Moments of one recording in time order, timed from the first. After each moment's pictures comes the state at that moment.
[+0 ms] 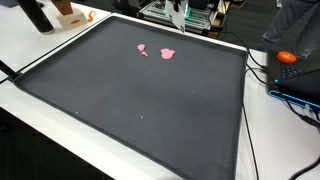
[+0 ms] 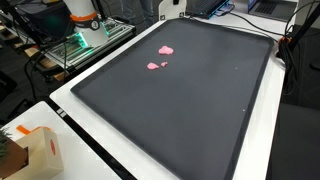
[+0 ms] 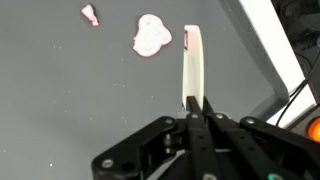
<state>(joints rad) 0.13 -0.10 0.11 -2.23 0.20 2.02 -0.74</state>
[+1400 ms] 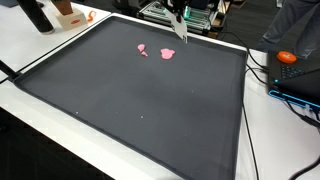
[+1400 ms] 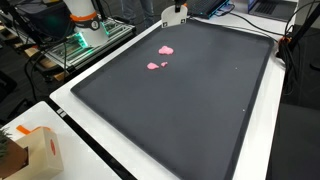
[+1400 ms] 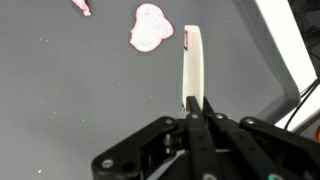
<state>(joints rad) 0.16 -0.05 0.12 -2.27 0.22 2.12 -0.74</state>
